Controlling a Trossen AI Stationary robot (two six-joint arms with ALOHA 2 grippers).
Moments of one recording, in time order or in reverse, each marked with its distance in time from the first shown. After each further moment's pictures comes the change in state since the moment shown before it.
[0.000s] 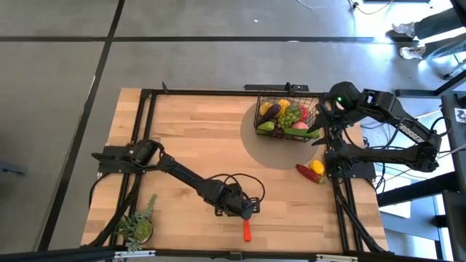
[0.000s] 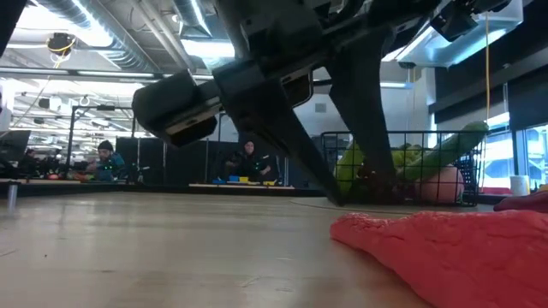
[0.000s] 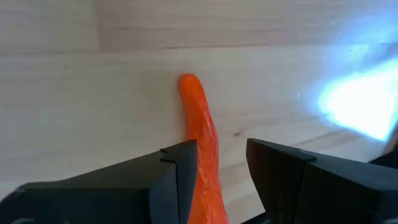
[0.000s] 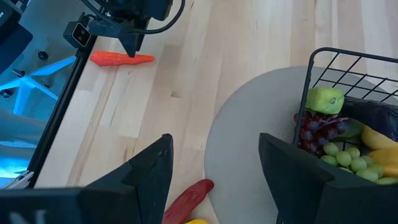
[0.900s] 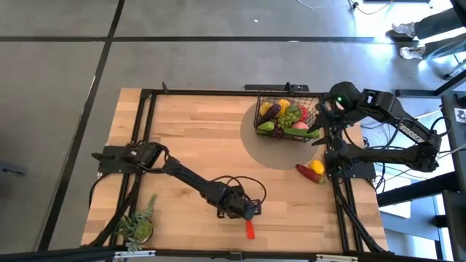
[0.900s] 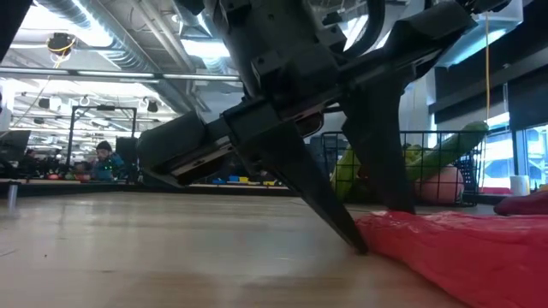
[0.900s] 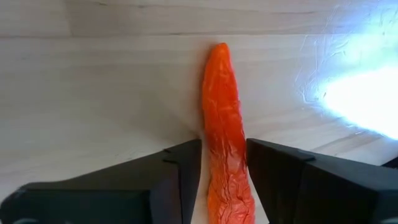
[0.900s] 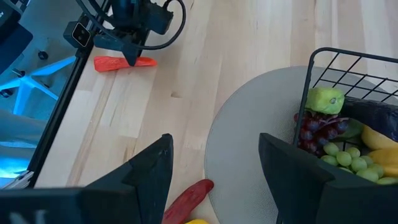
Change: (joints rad) left arm 0.004 0.066 0.001 0.064 0.046 -0.019; right arm 0.000 0.000 0.000 0.000 0.000 0.000
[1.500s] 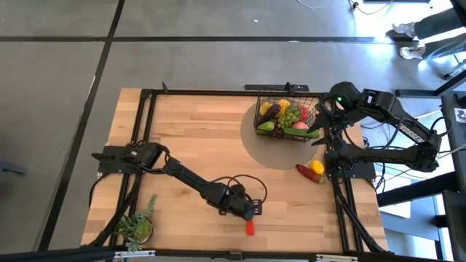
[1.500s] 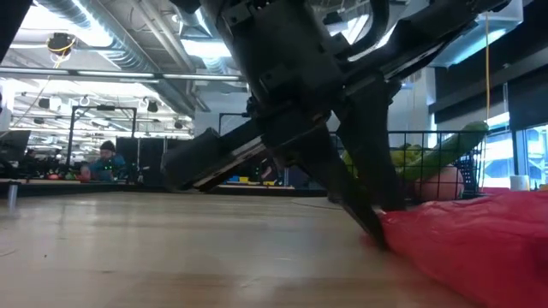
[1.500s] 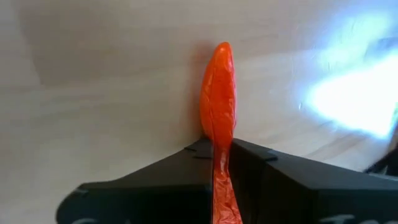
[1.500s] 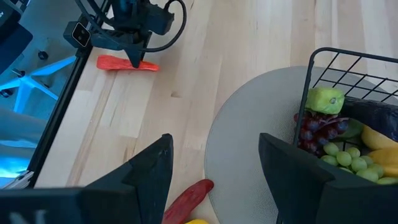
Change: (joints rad) left arm 0.001 0.005 0.000 -0.003 -0.118 0.097; right arm 0.000 0.000 0.000 0.000 0.000 0.000
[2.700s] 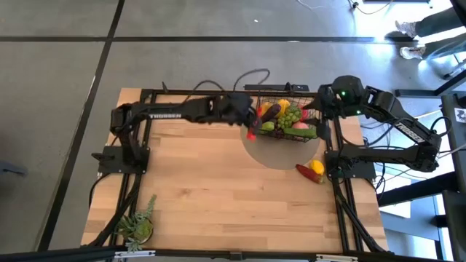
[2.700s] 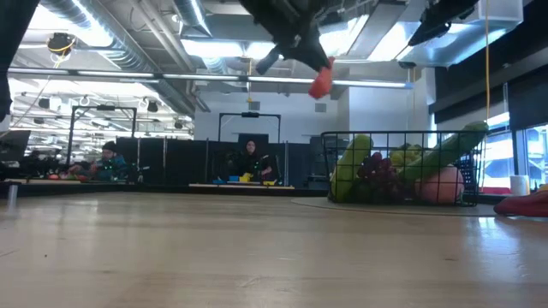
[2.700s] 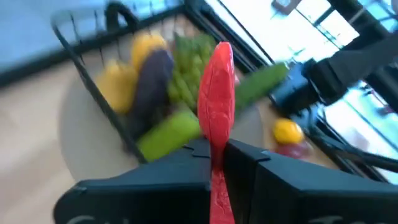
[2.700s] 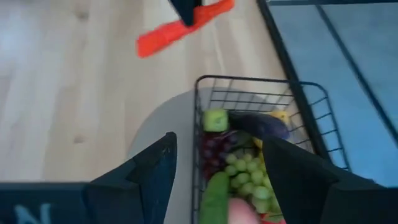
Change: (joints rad) left arm 0.575 -0.445 0.000 -0.019 0.022 1.301; right arm 0.000 0.000 0.000 0.270 0.340 0.189
